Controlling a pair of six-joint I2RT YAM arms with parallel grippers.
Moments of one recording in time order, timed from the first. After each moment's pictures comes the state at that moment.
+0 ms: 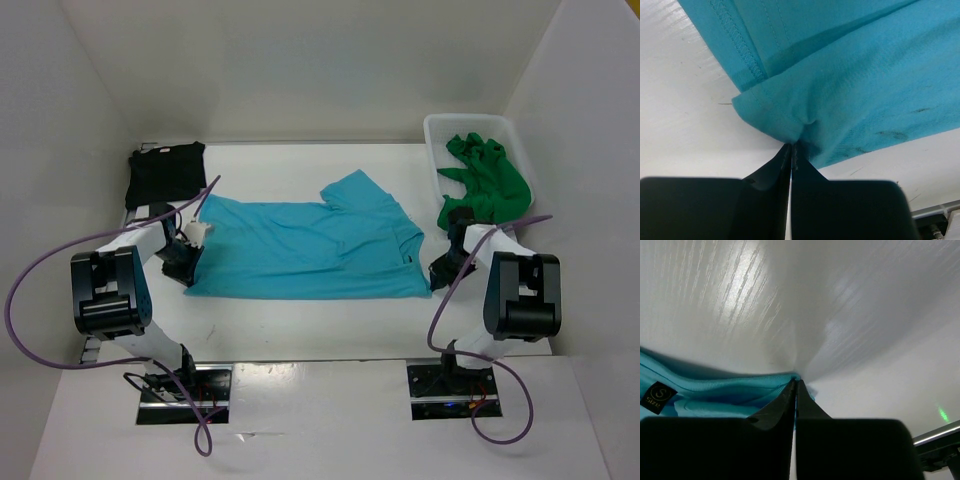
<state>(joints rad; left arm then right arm) 0.21 1.64 0.93 -0.73 0.17 0.52 -0.09 1.56 0.85 -0.79 0.07 0.95</state>
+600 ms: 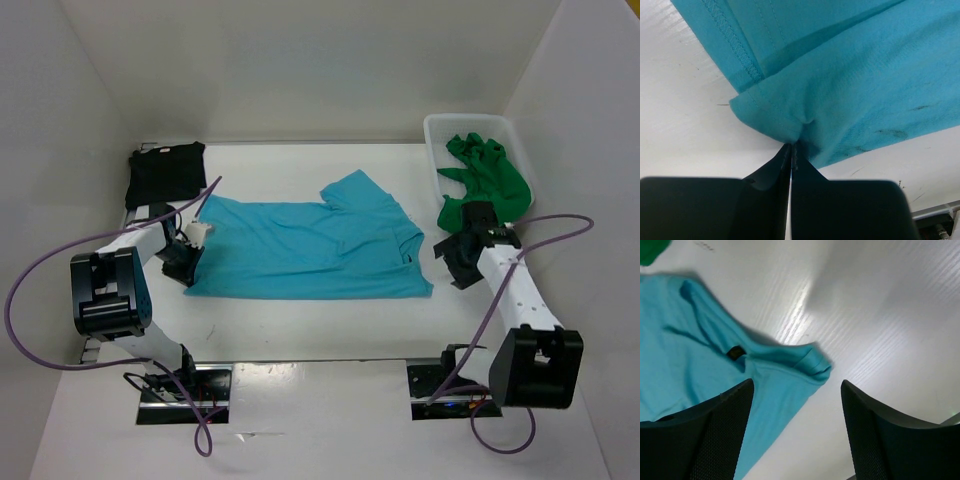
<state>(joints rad) 0.21 1.63 0.92 -0.72 0.17 0.55 -0.08 1.22 0.86 -0.86 0.16 1.02</state>
